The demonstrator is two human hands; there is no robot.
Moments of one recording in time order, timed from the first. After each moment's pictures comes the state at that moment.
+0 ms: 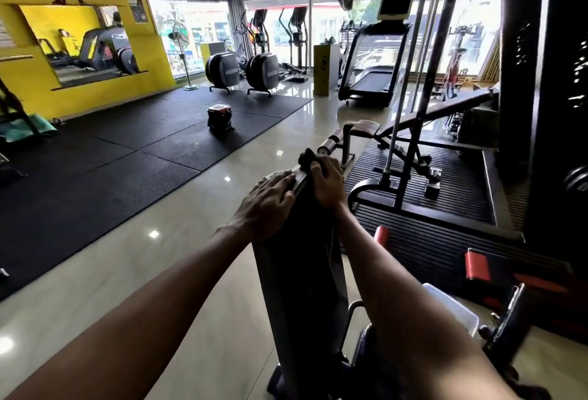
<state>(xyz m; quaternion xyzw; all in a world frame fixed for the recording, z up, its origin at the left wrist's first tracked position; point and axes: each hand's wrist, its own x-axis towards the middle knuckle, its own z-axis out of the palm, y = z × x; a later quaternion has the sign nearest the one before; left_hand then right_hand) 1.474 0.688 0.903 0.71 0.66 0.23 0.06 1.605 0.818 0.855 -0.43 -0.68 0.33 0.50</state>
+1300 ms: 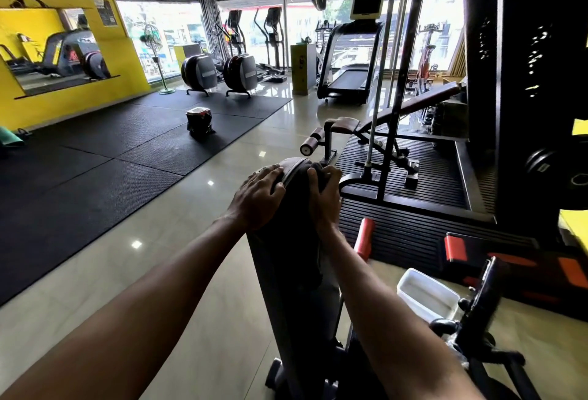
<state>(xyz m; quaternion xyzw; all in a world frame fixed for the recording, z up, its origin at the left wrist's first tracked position) 1.475 0.685 0.901 0.70 0.67 0.25 0.06 1.620 0.744 0.845 -0.50 -0.55 0.36 0.57</state>
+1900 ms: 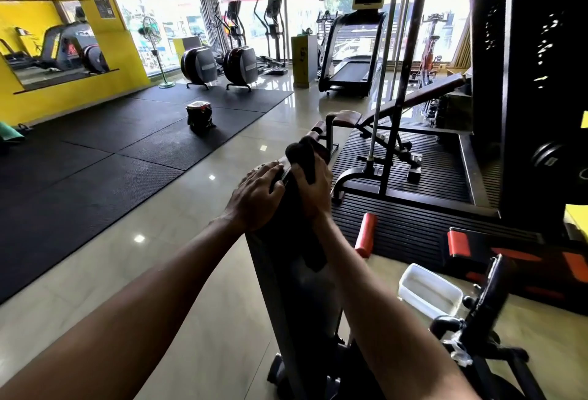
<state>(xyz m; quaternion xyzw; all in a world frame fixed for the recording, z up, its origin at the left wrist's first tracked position) 1.472 0.690 0.896 0.70 0.67 0.25 0.05 1.601 0.764 0.843 -0.42 -0.62 0.31 0.58</state>
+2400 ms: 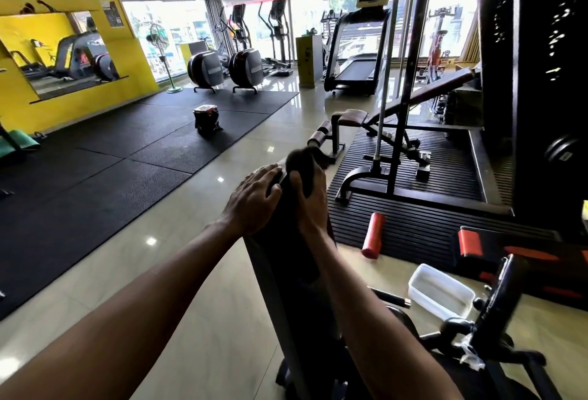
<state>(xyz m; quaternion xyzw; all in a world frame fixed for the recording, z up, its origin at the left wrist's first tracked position) 1.472 0.688 0.898 0.70 0.66 0.25 0.05 1.597 0.743 0.831 -0.41 -0.60 0.37 0.58</state>
